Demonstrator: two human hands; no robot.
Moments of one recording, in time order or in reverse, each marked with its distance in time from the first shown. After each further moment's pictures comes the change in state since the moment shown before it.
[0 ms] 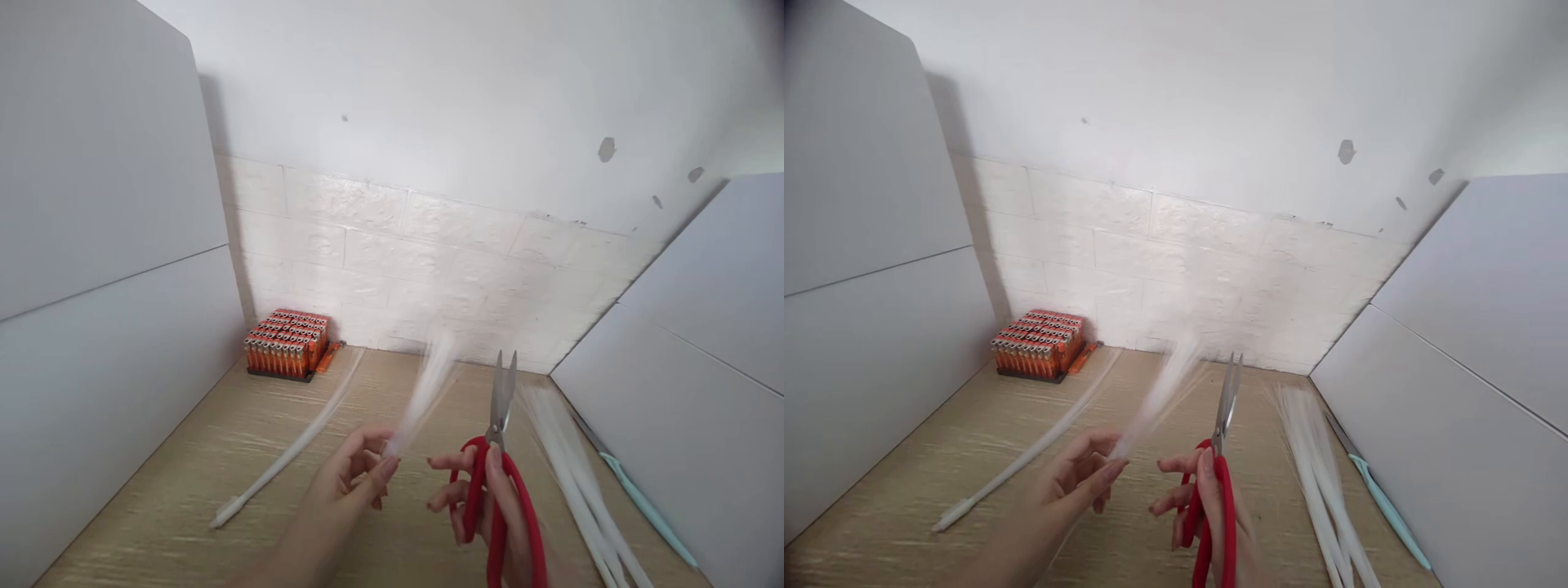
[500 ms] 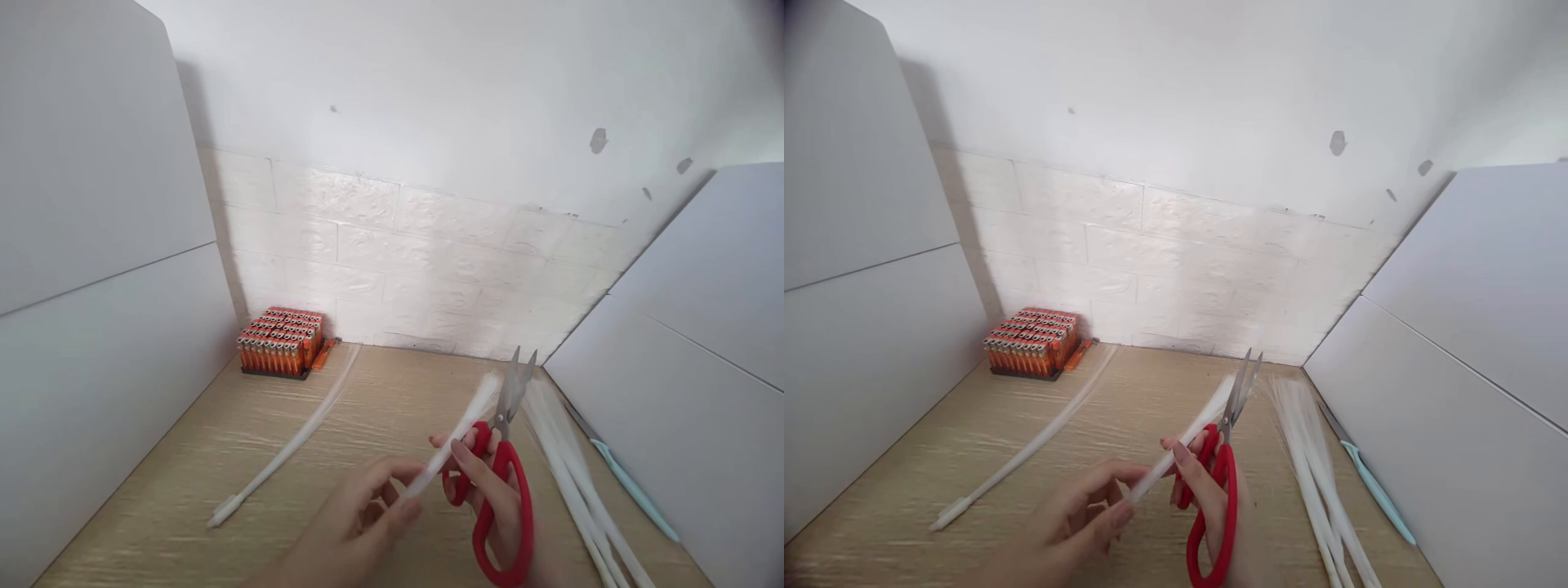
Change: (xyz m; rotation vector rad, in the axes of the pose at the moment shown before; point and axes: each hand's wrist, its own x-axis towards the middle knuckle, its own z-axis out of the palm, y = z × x) left_hand -0.013 0.008 0.008 0.157 -0.273 0.003; right_hand 0.010 0.006 0.003 0.127 0.142 -0.159
